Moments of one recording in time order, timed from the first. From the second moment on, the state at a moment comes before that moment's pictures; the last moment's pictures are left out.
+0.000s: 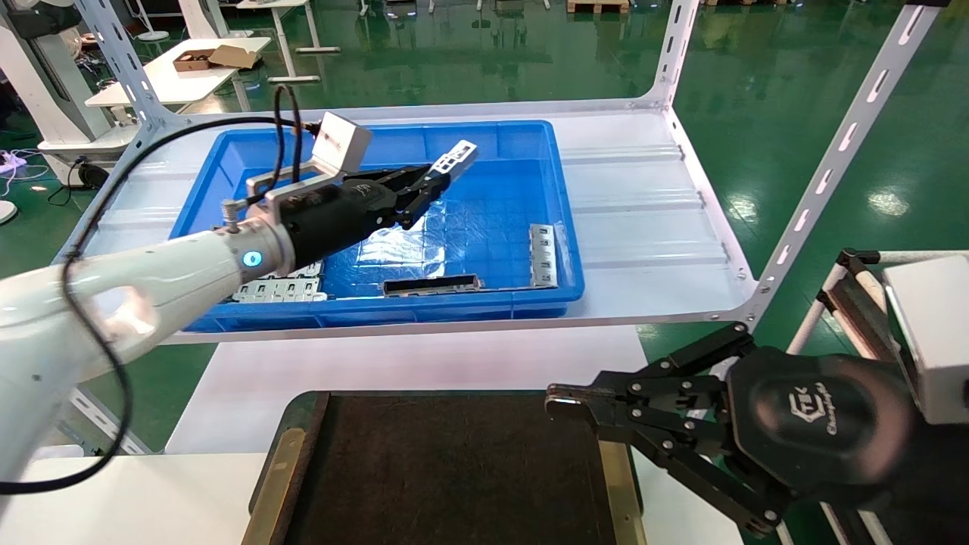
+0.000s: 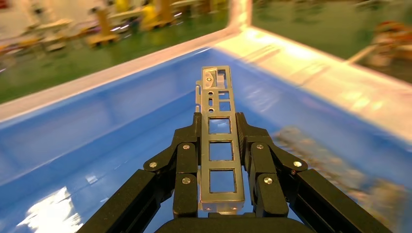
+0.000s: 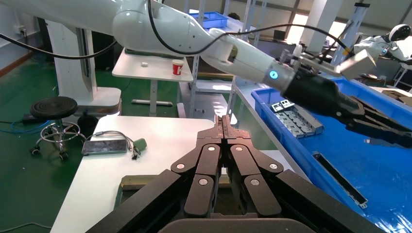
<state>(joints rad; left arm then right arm) -1.63 1.27 0.43 -0.10 1.08 0.96 0.25 1.08 -0.61 -0.29 1.28 -0.72 -1.49 0.18</state>
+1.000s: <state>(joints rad) -1.27 1.03 0.52 -0.54 0.97 1.54 -0.03 1.08 -0.61 -0.29 1.28 -0.72 -1.49 0.18</state>
